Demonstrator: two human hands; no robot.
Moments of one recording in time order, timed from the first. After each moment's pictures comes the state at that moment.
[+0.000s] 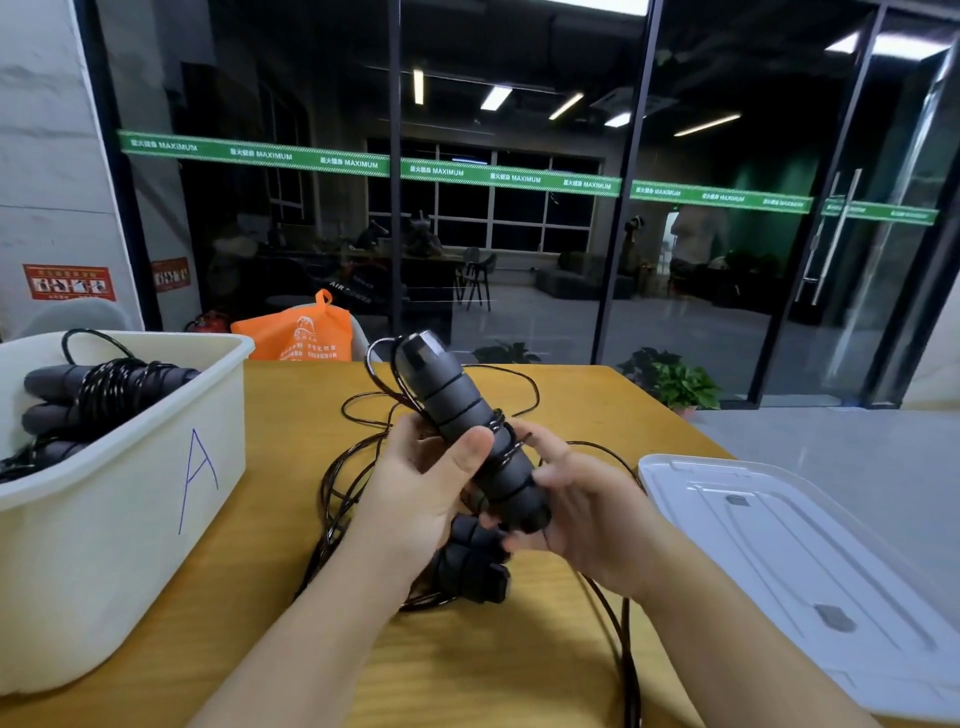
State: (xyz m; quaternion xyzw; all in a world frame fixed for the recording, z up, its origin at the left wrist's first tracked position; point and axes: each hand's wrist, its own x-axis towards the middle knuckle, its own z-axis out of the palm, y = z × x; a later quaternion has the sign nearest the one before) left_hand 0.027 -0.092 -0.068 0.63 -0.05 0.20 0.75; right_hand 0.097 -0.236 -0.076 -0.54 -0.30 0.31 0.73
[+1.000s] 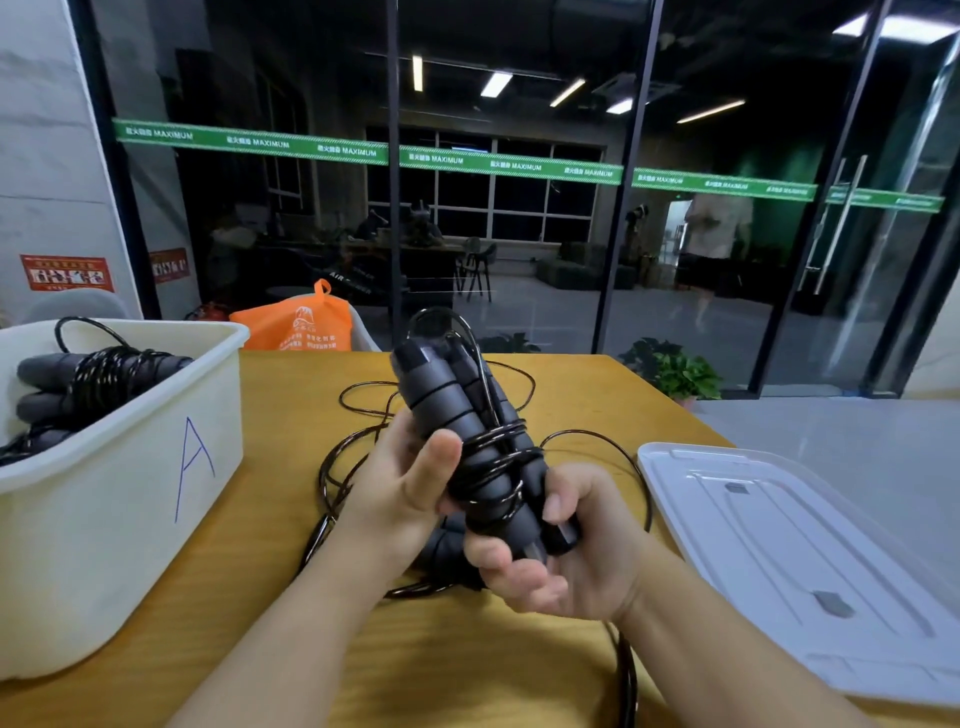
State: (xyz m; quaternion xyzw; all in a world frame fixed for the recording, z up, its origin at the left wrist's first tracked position) left_hand 0.036 -0.075 -0.088 0.66 -0.13 0.21 0.71; right_hand 0.087 -0.223 -0.084 -0.32 -0.35 0.59 0.65
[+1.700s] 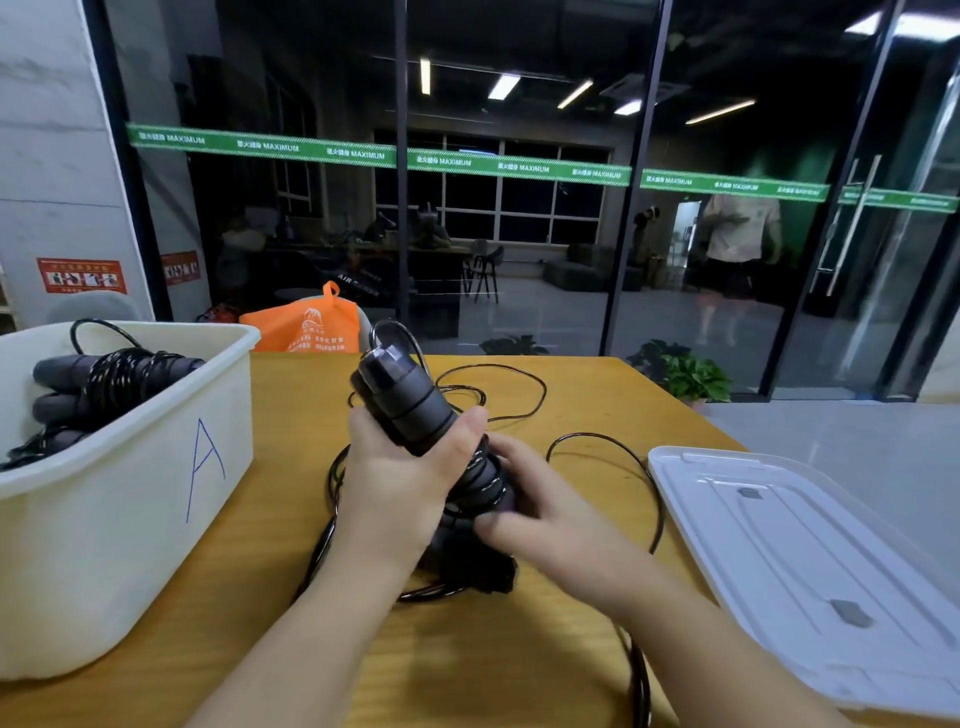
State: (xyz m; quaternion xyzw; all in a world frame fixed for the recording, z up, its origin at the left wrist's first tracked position) left_hand 0.041 -0.079 -0.081 0.67 0.04 0.36 0.65; right_hand 0.073 -0.218 -0.085 -0.74 -0.38 0.11 0.55
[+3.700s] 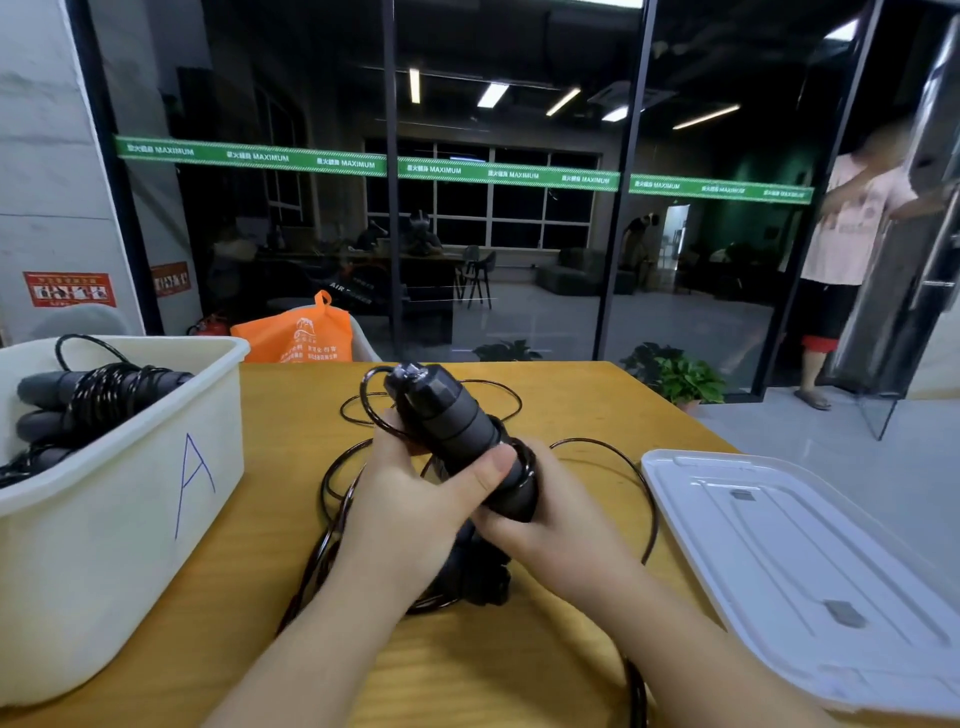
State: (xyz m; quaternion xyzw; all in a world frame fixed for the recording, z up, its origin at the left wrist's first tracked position) left_hand 0.038 -0.081 -0.086 0.73 0.00 0.30 0.62; right_hand 0.083 -0.217 -0.094 -0.79 -0.31 -0.03 0.54
